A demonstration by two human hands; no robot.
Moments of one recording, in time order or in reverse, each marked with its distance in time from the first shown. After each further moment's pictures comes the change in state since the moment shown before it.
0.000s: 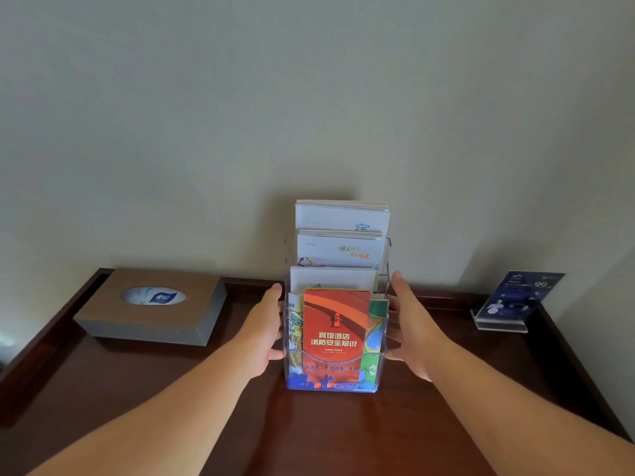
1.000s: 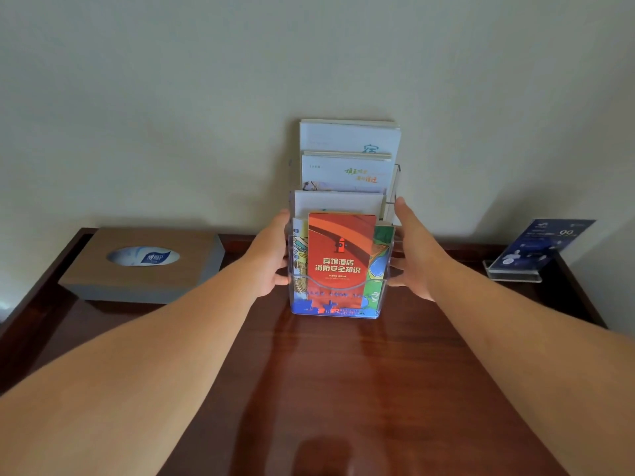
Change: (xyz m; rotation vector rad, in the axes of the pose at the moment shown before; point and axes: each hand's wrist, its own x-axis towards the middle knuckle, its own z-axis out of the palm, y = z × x) left_hand 0.042 0.036 0.000 0.116 -0.084 0.065; right_hand 0.038 -0.026 0.016 -0.002 0.019 -0.022
